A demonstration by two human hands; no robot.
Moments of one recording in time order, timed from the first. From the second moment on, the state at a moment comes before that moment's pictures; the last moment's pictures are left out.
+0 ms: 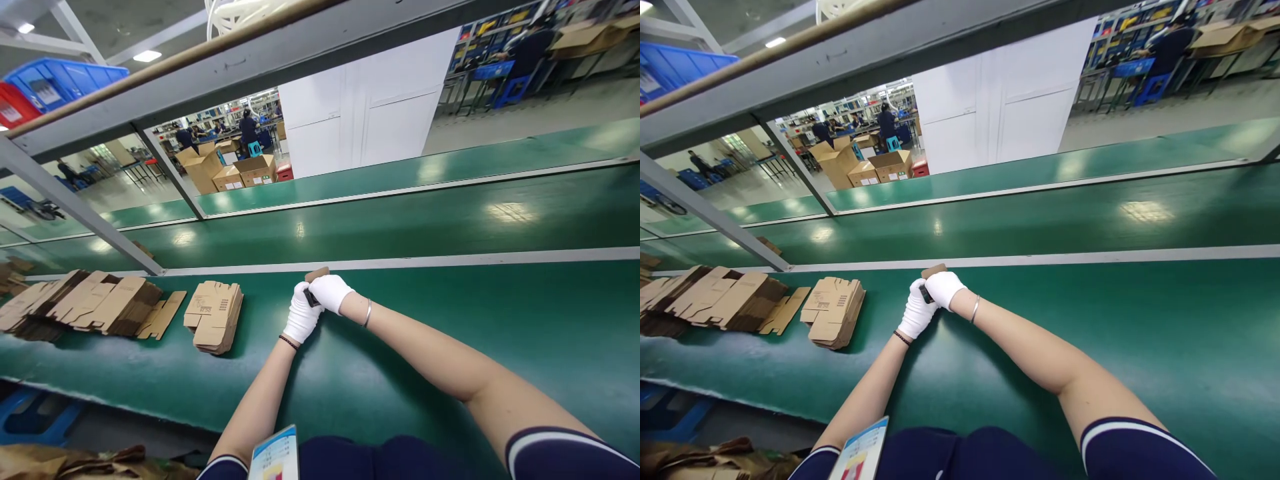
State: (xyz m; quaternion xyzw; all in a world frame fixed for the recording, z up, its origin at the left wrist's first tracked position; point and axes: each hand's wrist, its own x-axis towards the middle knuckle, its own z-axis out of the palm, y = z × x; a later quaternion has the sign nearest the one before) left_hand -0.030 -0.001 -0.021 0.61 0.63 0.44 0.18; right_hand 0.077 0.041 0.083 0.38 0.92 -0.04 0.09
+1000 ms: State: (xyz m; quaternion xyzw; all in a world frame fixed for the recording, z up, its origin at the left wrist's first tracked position) left_hand -0.186 -0.023 0.079 0.45 0.85 0.26 -0.11; right_hand 0.134 0.080 0.044 0.54 0.84 -0.04 0.01
